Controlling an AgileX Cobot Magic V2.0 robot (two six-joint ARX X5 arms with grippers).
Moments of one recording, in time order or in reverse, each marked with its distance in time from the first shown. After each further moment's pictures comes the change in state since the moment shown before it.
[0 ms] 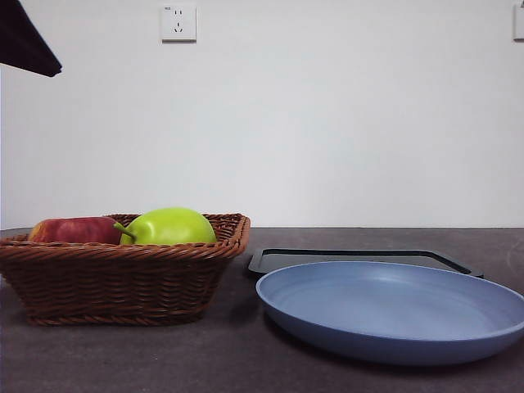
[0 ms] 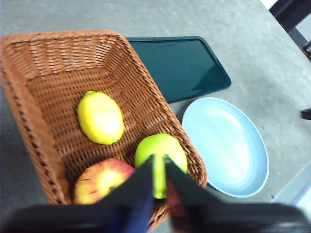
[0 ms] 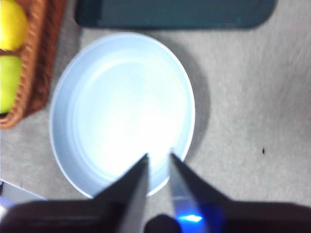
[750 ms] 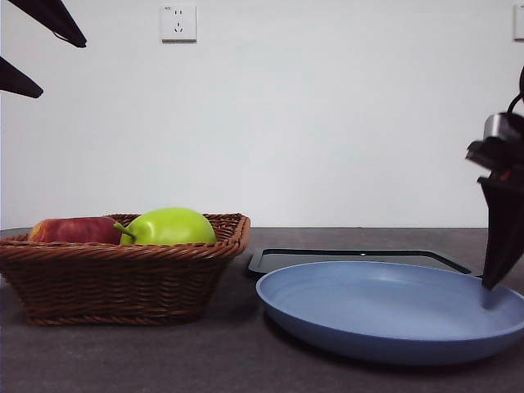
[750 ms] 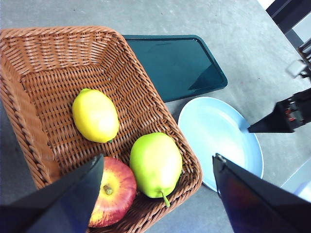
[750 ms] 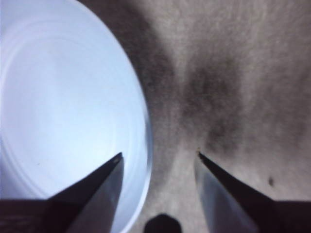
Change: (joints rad) left arm -0.011 0.000 0.000 0.000 0.000 -0.028; right arm 0.010 0.451 0.000 0.176 -0.006 0.011
